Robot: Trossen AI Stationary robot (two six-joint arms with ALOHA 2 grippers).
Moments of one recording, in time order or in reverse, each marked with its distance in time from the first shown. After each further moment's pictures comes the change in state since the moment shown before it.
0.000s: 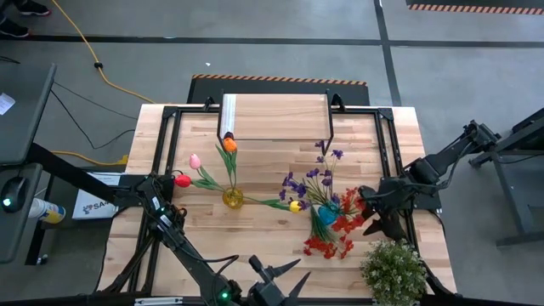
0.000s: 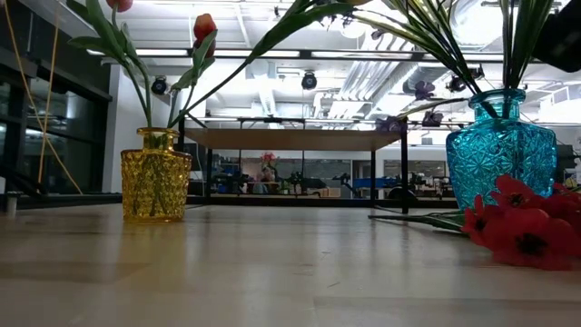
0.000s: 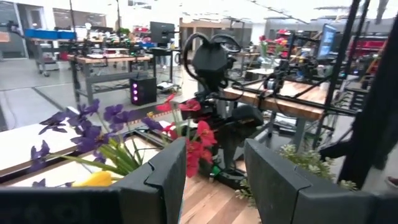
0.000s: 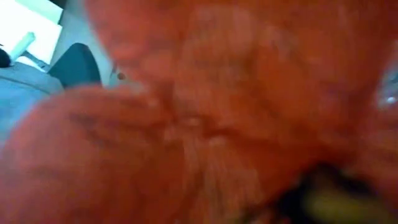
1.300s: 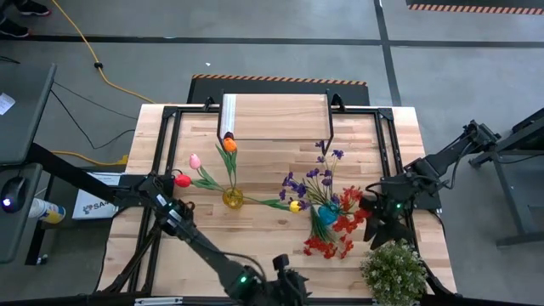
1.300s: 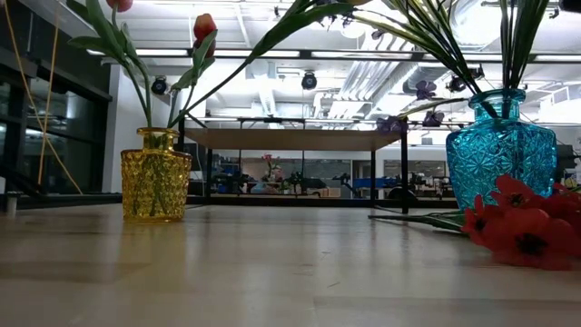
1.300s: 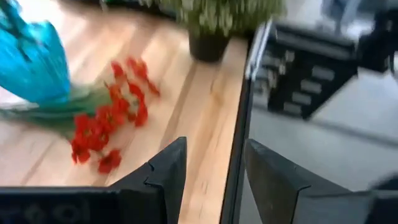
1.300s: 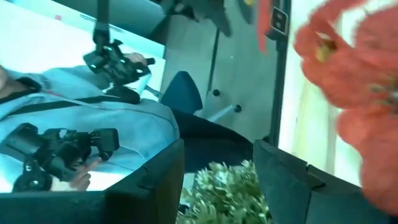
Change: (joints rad) left arm 0.102 0.023 -0.029 -1.040 0.823 -0.945; right arm 0.000 0.000 0.000 0.319 -0.251 0.353
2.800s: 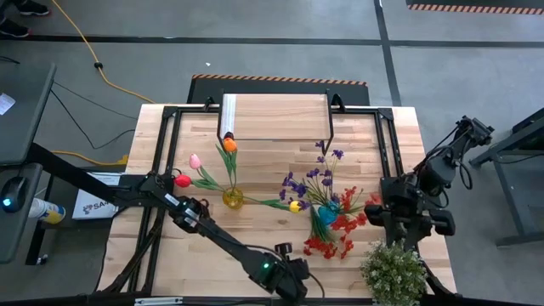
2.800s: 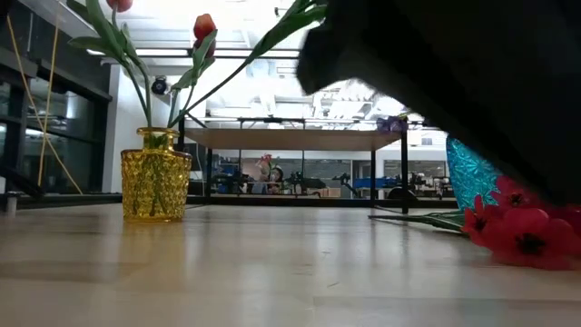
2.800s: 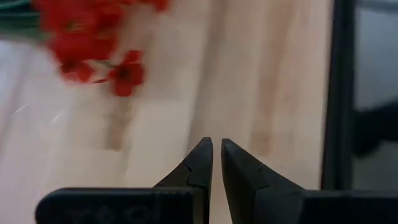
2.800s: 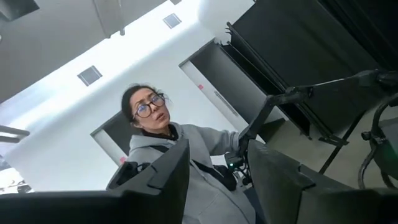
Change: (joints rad) left arm 0.116 0.116 0.003 -0.232 0.318 0.057; right arm 0.144 -0.019 0.000 0.727 0.124 -0.075
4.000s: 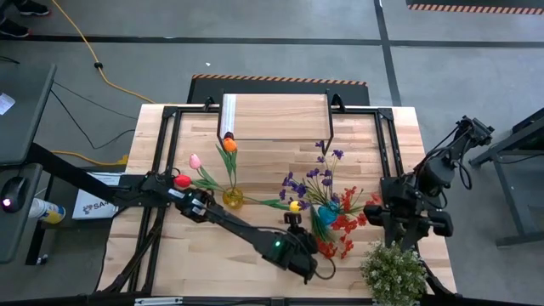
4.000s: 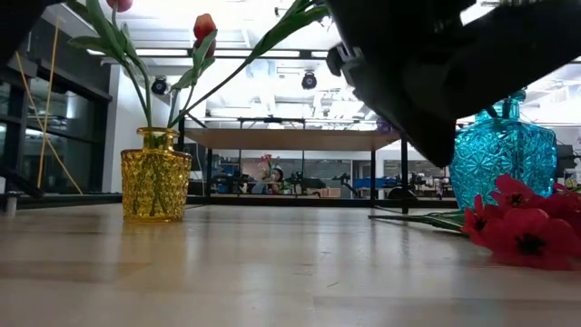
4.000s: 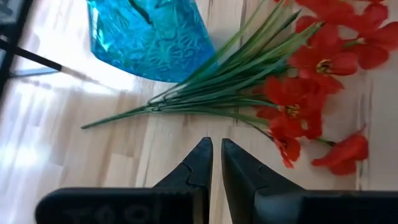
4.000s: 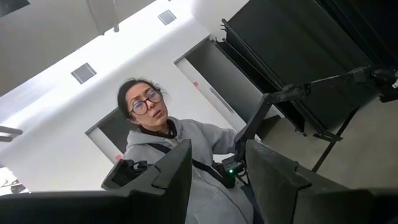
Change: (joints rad) left arm 0.118 0.000 0.000 -0.086 -0.372 0.311; right arm 0.000 0.000 0.000 -0.026 0.002 -0.008
